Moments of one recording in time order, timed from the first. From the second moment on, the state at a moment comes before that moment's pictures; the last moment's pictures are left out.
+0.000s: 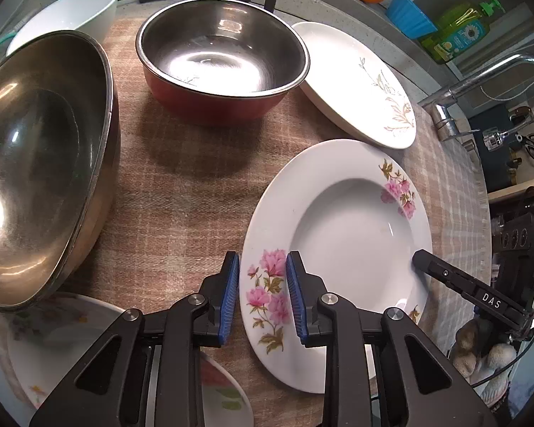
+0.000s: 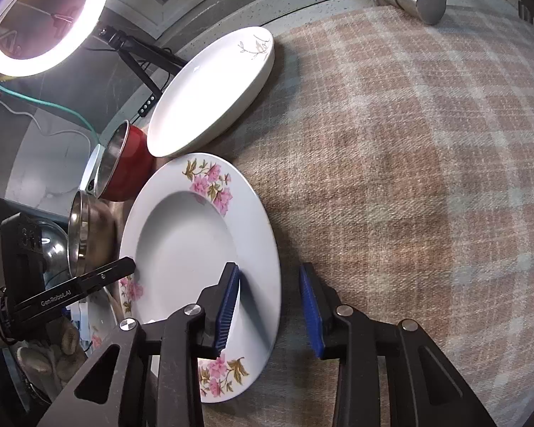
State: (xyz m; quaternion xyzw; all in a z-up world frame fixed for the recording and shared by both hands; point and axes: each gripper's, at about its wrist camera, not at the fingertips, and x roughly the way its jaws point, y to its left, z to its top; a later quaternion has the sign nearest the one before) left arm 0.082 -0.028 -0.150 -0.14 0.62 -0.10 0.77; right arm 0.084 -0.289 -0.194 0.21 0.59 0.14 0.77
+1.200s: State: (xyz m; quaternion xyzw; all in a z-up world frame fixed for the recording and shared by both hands) left arm 0.047 -0.038 -0.147 -0.11 0.63 -0.10 0.76; right arm 0.068 -0.282 -0.194 0.17 0.60 0.14 0.77
